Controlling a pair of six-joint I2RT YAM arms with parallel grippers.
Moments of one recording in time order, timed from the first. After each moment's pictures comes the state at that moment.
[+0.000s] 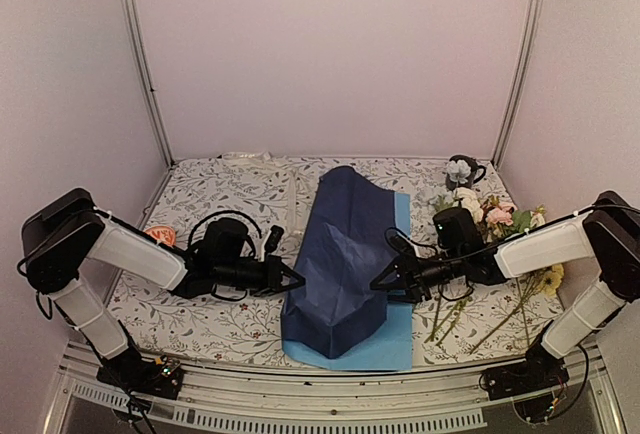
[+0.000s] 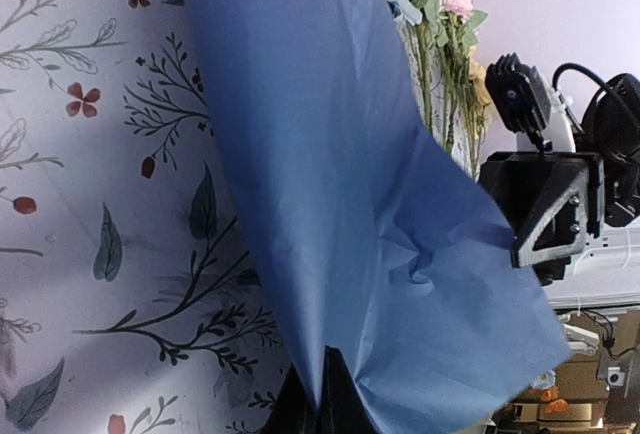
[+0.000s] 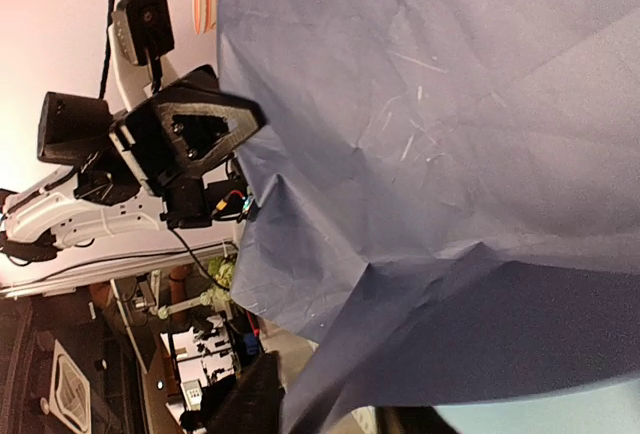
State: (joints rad) left arm -0.78 1.64 0.56 0.52 0.44 -0.87; right arm 0.67 1.55 0.58 0.27 -0.85 0.99
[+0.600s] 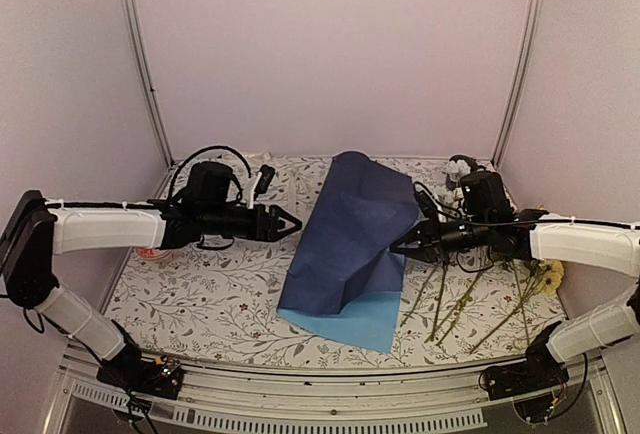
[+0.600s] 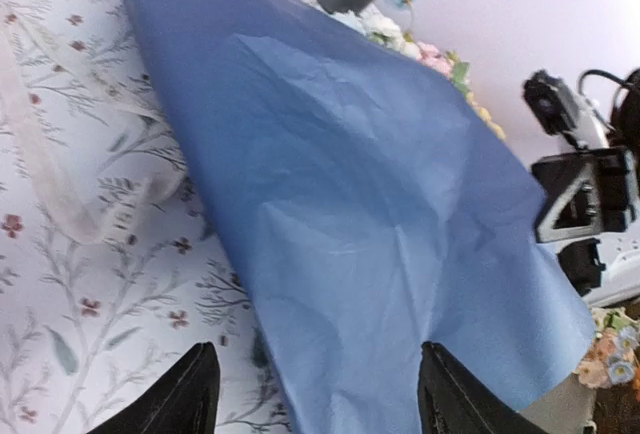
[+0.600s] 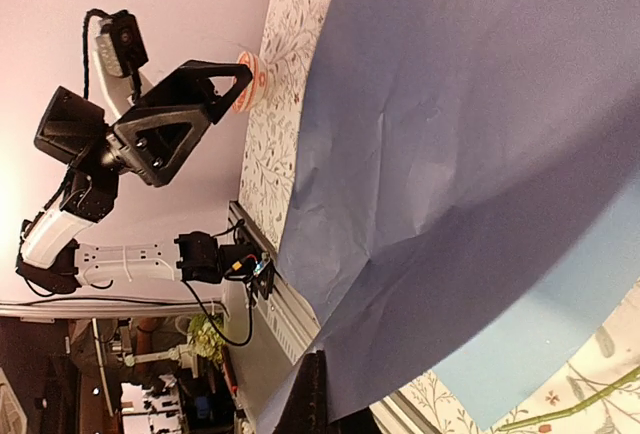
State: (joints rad) left arm -0.64 1.48 0.84 0.12 0.41 -0.46; right arm 0.58 1.28 0.73 -0.04 -0.71 0.88
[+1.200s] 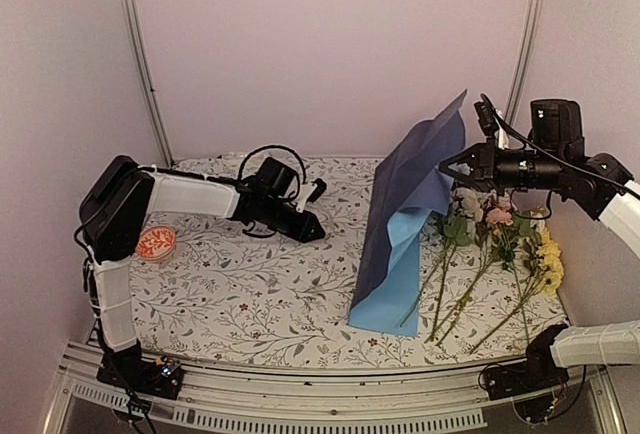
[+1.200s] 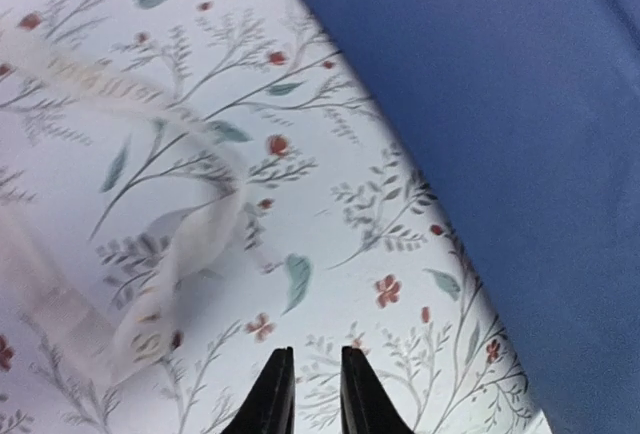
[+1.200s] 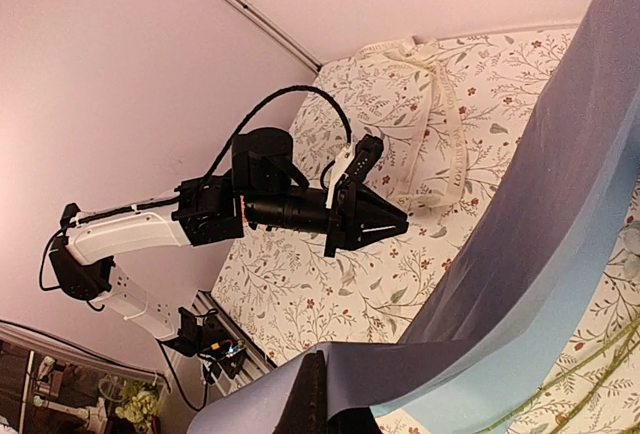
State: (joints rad) left arm -0.67 2.00 1.31 -0.16 0.33 -0.16; right arm 0.48 1.04 1.17 -0.54 -0.47 0.61
